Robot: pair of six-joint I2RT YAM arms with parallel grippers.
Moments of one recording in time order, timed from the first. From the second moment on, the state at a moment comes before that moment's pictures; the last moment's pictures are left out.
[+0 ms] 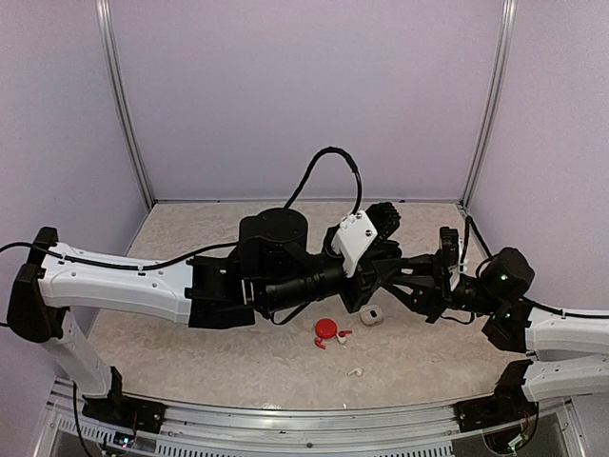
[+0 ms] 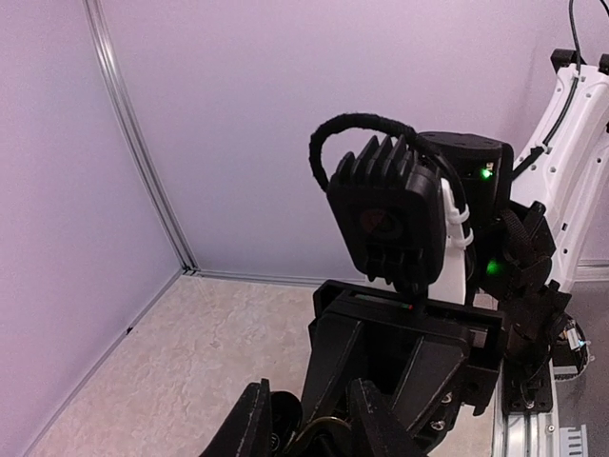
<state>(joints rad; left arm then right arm) -1.33 1.68 1.32 0.32 -0.16 0.22 0.78 0.93 0.35 0.85 -0.63 0.10</state>
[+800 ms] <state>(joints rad) -1.32 1.67 1.37 0.25 -0.07 0.26 0.78 0.95 0.35 0.86 -0.64 0.13</state>
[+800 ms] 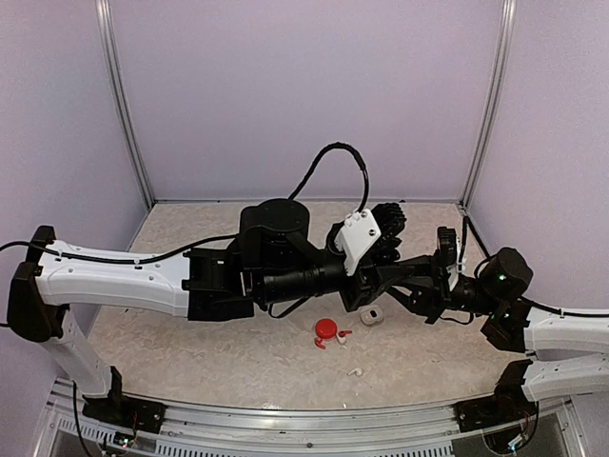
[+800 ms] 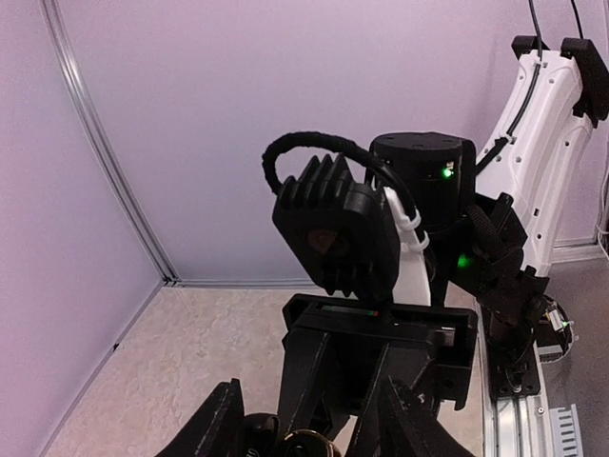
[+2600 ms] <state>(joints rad) -1.35 1.47 1.24 -0.11 -0.17 0.68 0.79 0.99 0.45 0.61 -0.72 0.11</state>
